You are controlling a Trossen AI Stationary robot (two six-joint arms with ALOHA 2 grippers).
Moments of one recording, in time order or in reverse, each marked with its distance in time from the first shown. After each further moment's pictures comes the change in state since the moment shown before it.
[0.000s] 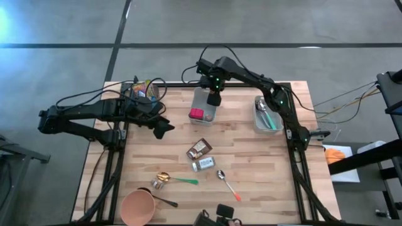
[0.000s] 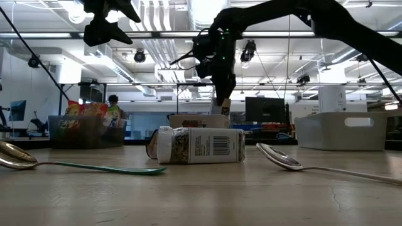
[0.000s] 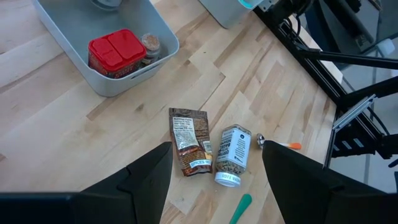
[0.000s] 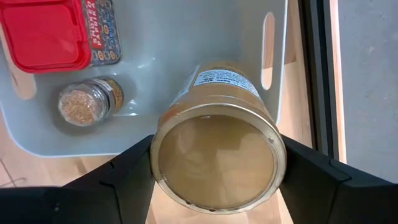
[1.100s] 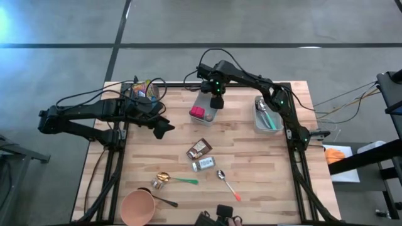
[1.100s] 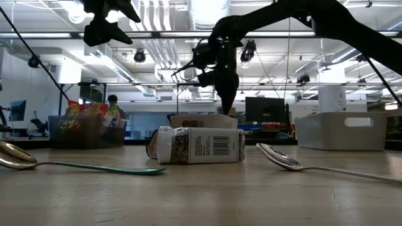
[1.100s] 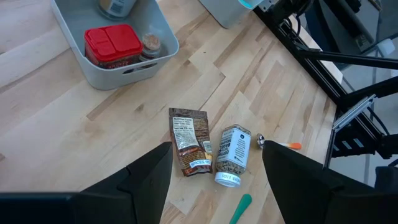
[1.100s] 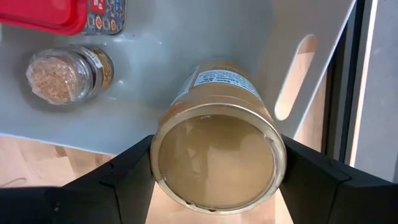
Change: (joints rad) left arm 0.000 0.000 0.000 0.000 0.000 0.000; right arm 0.000 -0.002 -0.114 0.038 0.019 -0.101
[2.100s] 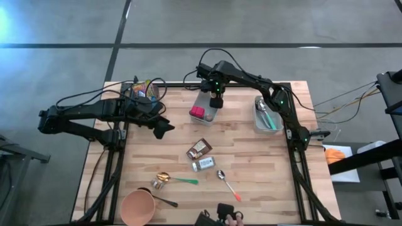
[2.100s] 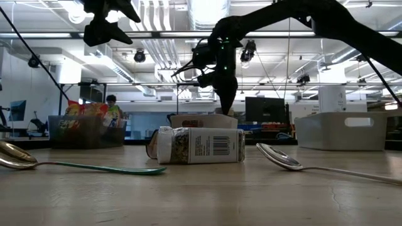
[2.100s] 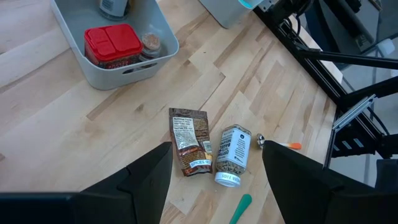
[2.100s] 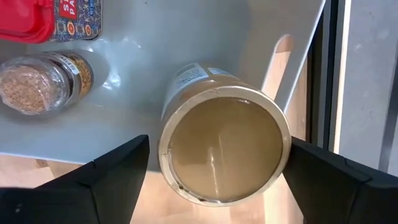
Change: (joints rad) left arm 0.000 0.000 0.000 0.000 0.000 0.000; right arm 0.000 -0.001 -0.002 0.023 0.050 0.024
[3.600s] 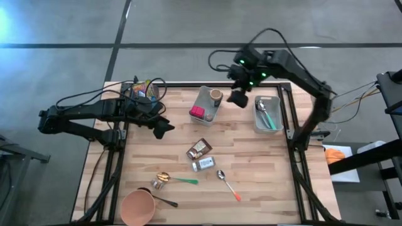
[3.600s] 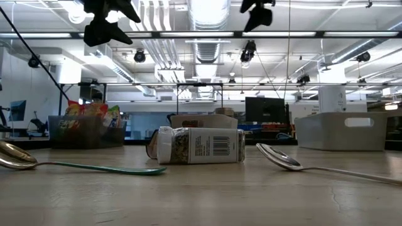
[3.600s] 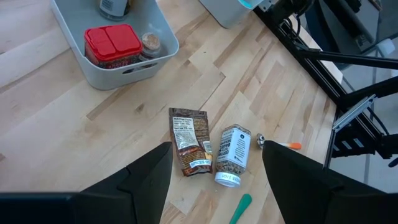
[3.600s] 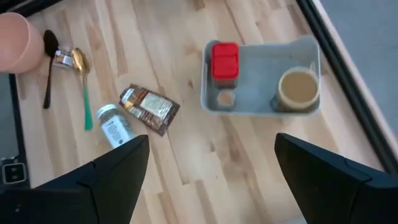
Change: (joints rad) left arm 0.000 0.000 0.000 0.000 0.000 0.000; right arm 0.097 -0.628 -0.145 -0.037 -0.310 0.368
